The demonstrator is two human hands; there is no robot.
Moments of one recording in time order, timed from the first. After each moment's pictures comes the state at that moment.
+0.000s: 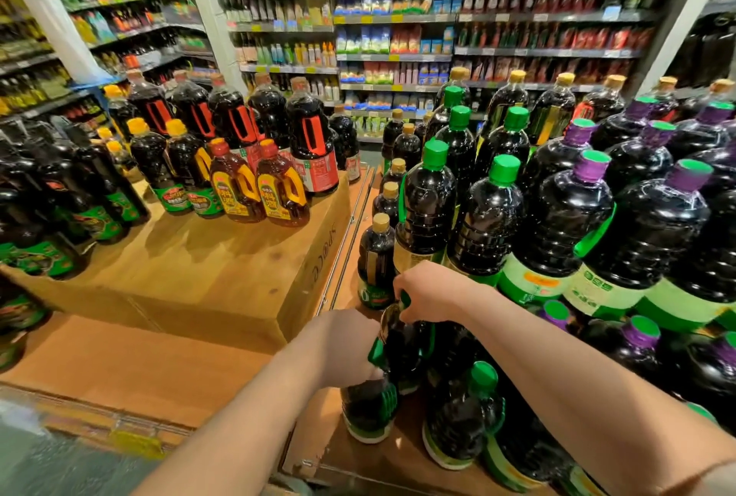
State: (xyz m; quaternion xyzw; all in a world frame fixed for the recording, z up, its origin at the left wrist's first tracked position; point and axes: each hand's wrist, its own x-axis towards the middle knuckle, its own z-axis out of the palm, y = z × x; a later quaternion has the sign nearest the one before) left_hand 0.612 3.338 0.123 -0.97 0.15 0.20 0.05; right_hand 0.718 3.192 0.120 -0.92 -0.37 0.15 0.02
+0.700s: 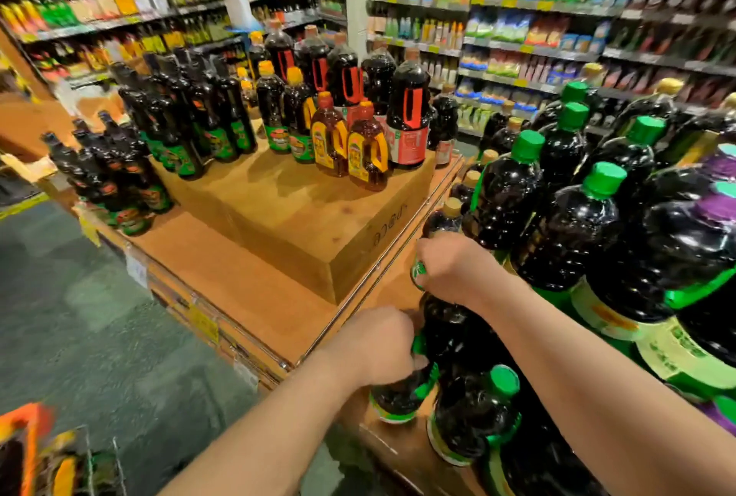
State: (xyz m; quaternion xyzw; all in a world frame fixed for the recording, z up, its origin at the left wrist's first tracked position) left_hand 0.565 3.294 0.113 -0.98 -0.05 0.15 -0.11; right_hand 0.699 3.218 0.138 -0.89 -0.45 0.05 -0.01
